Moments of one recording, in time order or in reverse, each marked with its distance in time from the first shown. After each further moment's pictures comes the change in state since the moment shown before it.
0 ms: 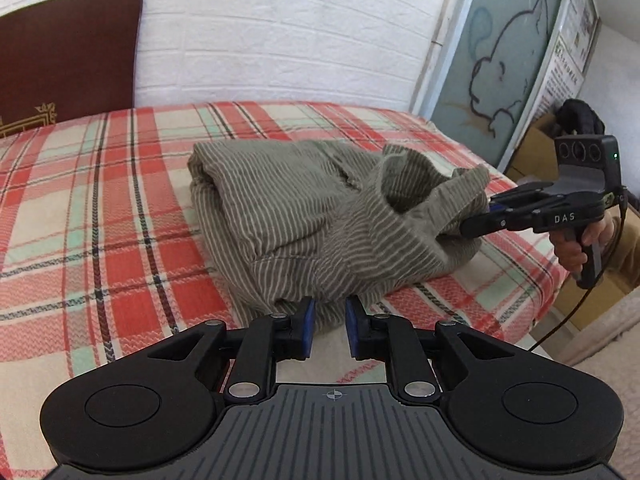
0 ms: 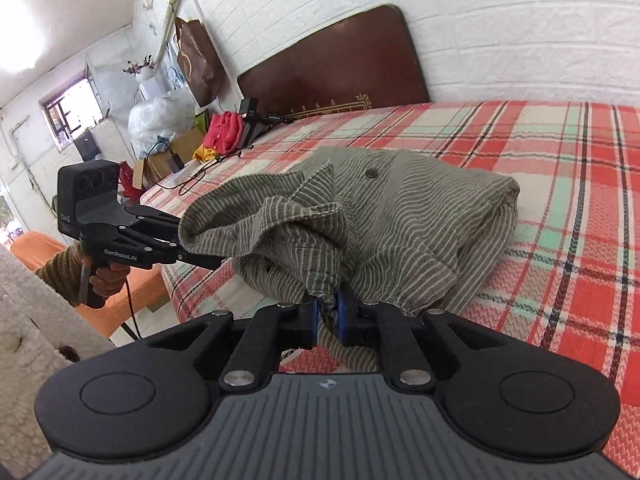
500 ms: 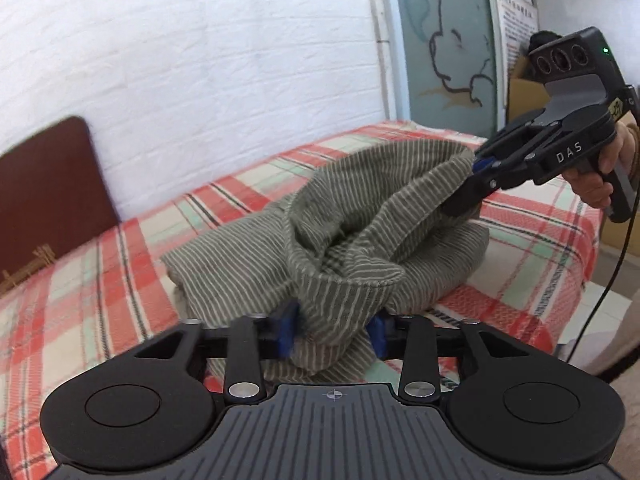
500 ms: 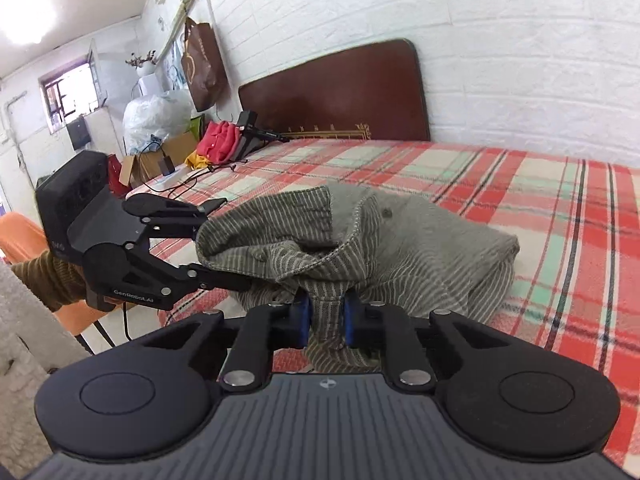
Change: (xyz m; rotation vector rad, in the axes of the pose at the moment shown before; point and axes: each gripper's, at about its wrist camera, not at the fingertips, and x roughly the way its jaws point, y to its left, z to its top) left arm 0.023 -0.052 0.010 0.351 -0.071 0.091; right arm -0.005 0.025 0.014 -0.120 -0.063 -0.064
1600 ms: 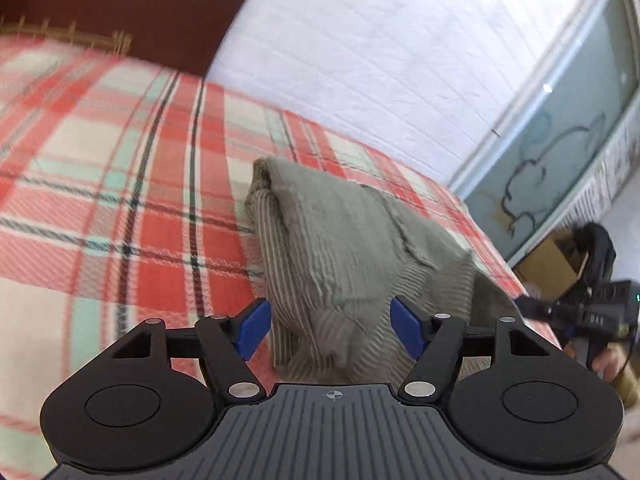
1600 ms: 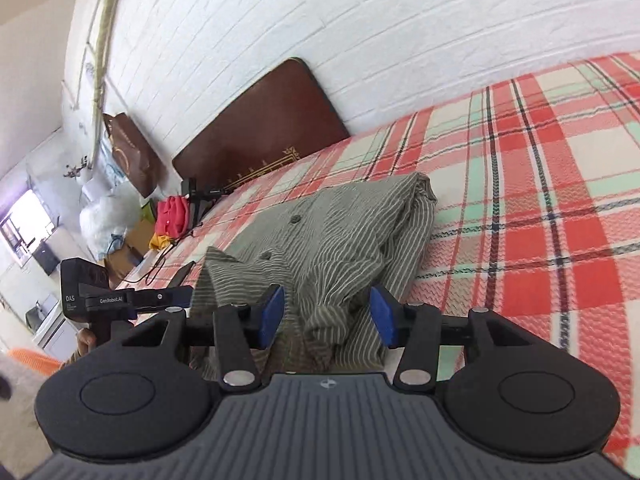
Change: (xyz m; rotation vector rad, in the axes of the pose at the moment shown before) left arm -0.007 0.094 -0.063 -0.749 -0.023 -0.088; right arm -0.014 -0.043 -0.037 0.422 -0.092 -0.082
